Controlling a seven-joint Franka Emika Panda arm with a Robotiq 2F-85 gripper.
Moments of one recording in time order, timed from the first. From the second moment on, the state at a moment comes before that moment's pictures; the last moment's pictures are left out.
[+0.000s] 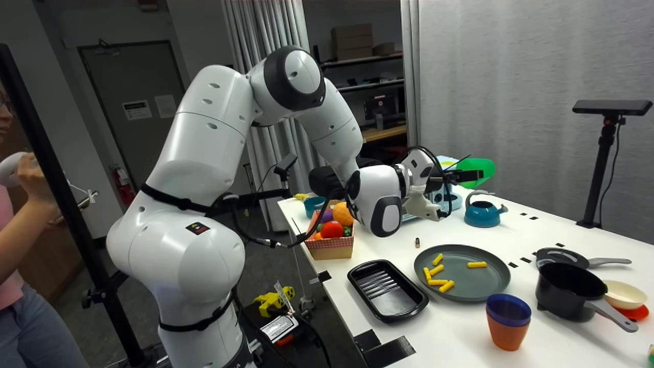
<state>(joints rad) 0.48 0.66 -0.31 -2.18 0.47 4.20 -0.21</state>
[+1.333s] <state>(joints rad) 0.45 0.56 -0.21 -2.34 0.84 3.77 -0.67</state>
